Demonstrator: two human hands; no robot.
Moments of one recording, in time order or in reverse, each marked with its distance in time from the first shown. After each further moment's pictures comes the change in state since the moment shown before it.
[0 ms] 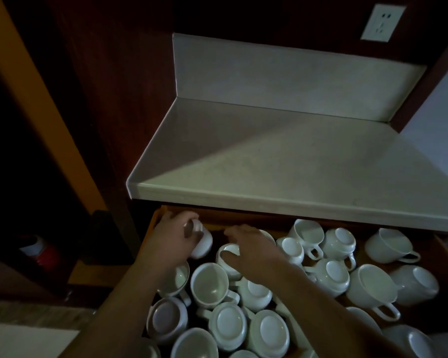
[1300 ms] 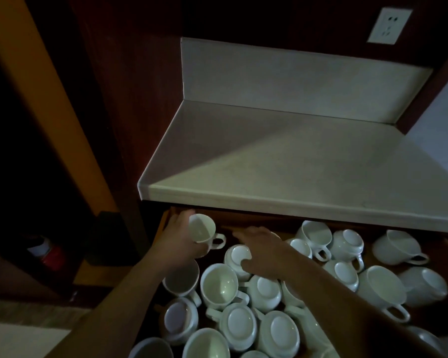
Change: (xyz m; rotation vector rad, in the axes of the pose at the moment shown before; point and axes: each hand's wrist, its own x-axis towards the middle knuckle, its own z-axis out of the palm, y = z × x) left_hand 0.008 -0.014 -0.003 0.008 -0.041 0.019; right_hand 0.024 0.024 0.010 -0.222 -0.129 -0.049
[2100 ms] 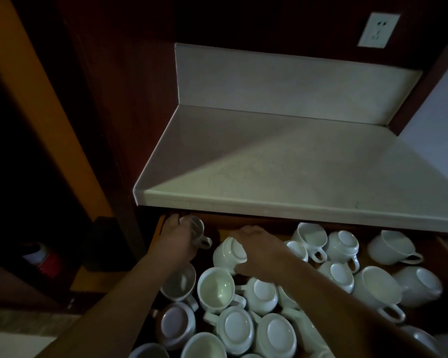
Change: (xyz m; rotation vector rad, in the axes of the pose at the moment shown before) left_hand 0.021 -0.005 0.015 0.282 0.003 -0.003; right_hand -0.006 -0.004 -0.008 0.005 0.092 -0.059
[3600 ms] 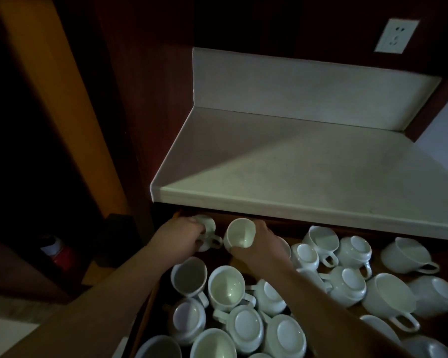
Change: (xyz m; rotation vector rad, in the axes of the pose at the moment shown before) left_hand -0.003 -0.010 -0.036 0.341 -0.151 0.276; right_hand 0.007 -0.033 0.014 0.476 0.245 0.423
